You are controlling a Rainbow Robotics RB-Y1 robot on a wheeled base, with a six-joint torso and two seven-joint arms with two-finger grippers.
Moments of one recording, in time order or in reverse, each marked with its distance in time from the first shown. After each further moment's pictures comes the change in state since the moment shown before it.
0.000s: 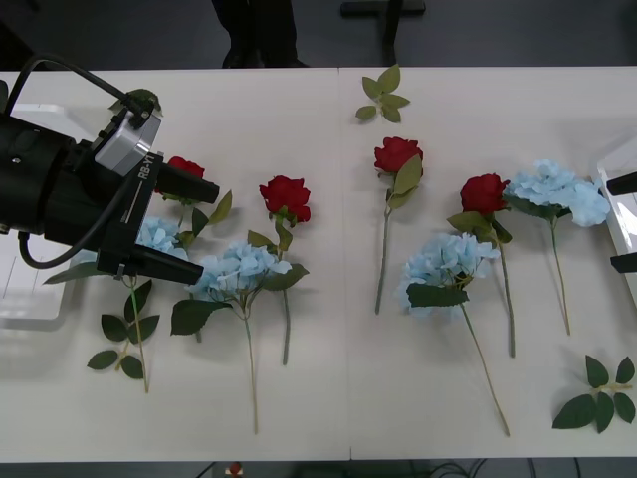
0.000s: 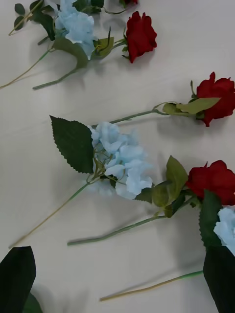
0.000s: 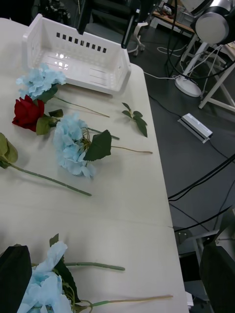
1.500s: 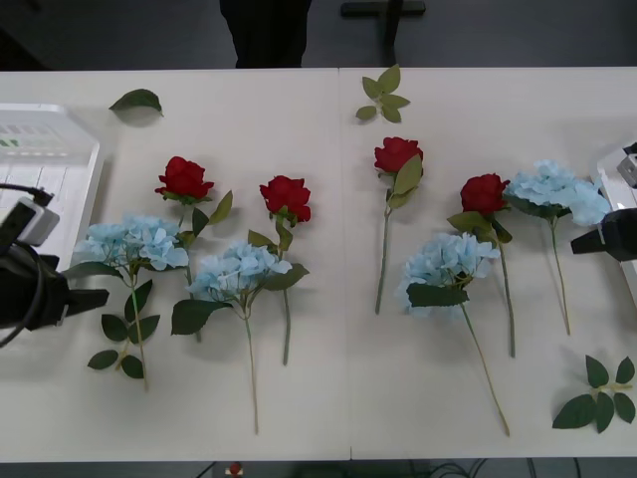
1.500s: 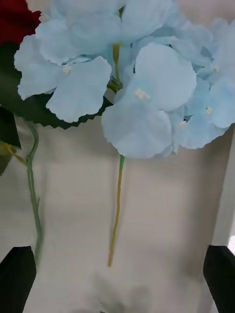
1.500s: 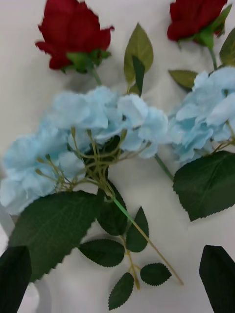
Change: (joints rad) right arm 0.015 -0.056 0.352 0.171 0.538 -0.415 -1.031; left arm 0.614 0.087 0.192 -0.171 -0.678 -0.427 0.526
